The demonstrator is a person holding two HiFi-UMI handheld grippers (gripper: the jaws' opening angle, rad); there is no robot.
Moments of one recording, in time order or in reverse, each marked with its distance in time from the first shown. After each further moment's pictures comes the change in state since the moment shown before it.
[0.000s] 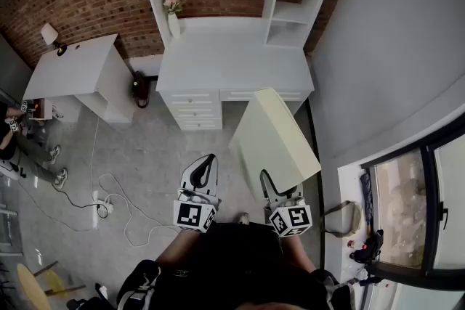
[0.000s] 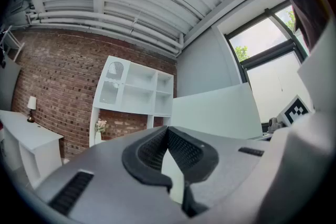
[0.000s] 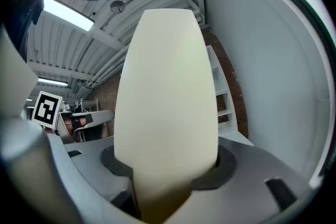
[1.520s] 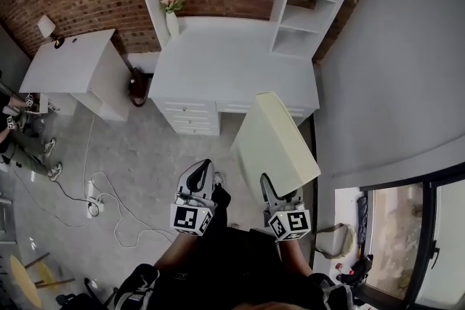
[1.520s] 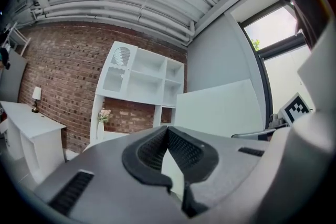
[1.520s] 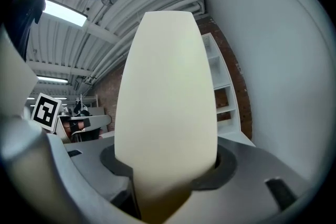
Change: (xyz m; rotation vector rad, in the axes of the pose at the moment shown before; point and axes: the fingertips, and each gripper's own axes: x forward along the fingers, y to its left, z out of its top) left arm 0.116 0.037 -0.059 -0.043 0.068 0.091; right arm 0.109 -0.095 -0.013 -0.007 0.056 0.040
